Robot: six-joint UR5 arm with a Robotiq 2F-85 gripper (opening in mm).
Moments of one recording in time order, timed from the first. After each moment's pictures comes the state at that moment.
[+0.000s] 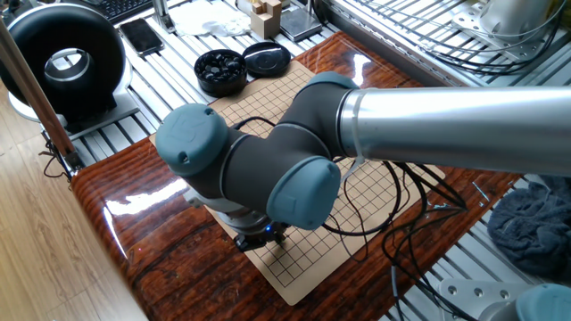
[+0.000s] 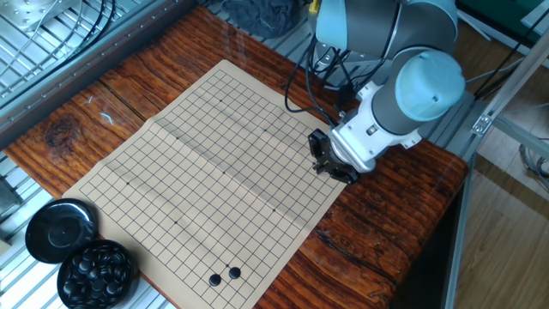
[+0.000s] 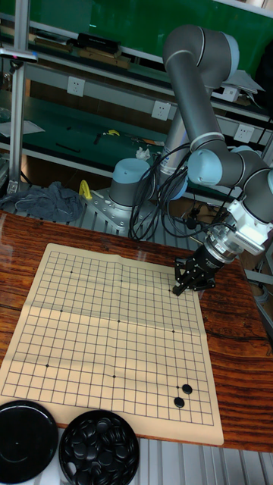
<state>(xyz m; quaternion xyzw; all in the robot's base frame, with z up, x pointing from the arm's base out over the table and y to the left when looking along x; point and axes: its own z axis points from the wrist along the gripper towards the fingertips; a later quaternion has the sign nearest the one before) 0.397 0.170 0.003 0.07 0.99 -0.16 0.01</state>
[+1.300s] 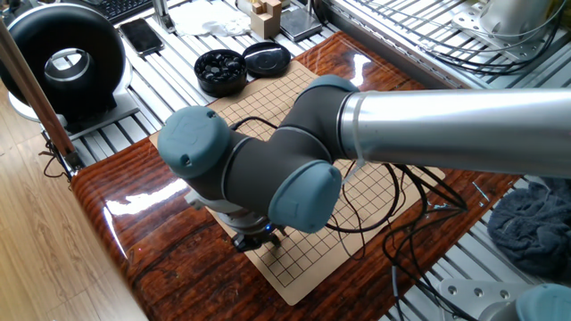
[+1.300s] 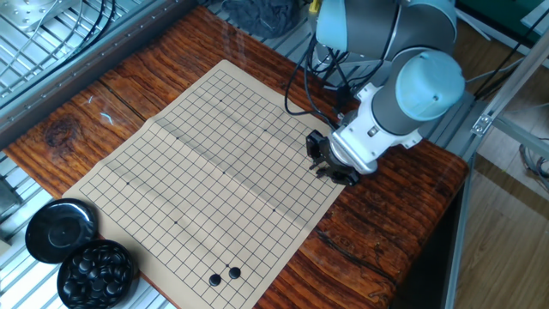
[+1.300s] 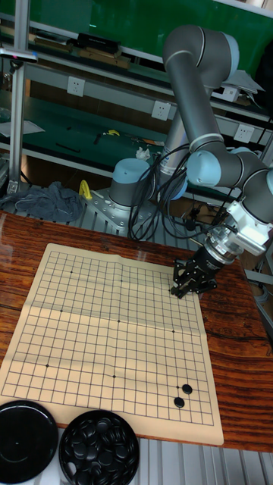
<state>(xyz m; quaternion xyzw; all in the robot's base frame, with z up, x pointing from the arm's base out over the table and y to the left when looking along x) 0.403 0.172 0.001 0.05 0.99 -0.15 0.01</state>
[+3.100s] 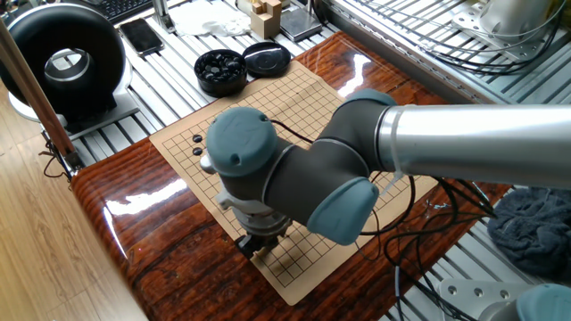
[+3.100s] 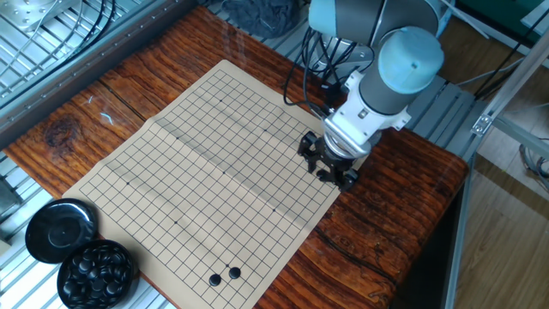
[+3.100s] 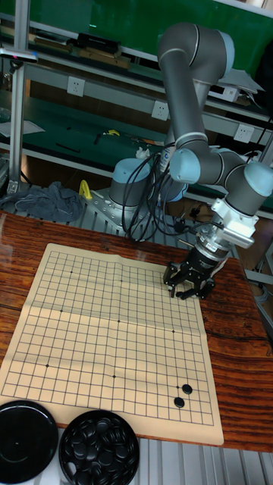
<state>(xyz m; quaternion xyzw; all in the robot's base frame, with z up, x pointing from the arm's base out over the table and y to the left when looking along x) 0.405 0.171 -0.011 0.02 0.99 -0.10 0.05</state>
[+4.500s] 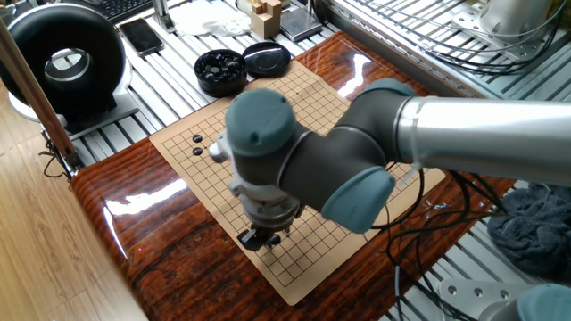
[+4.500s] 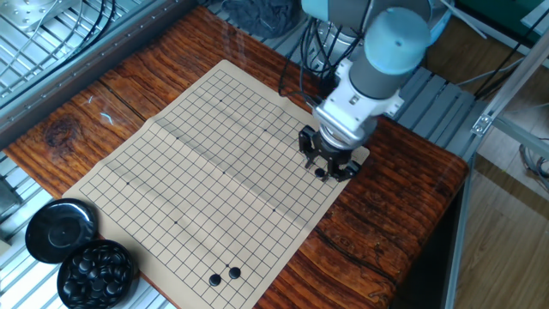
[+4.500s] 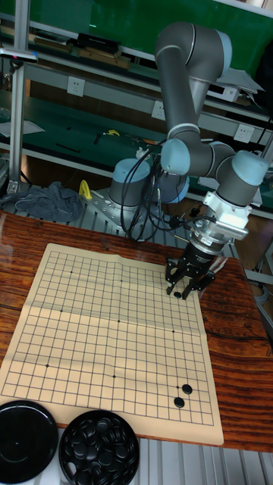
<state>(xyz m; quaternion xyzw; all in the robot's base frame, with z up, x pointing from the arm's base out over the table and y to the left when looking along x) 0.403 0.169 0.001 0.01 1.00 -0.05 0.05</state>
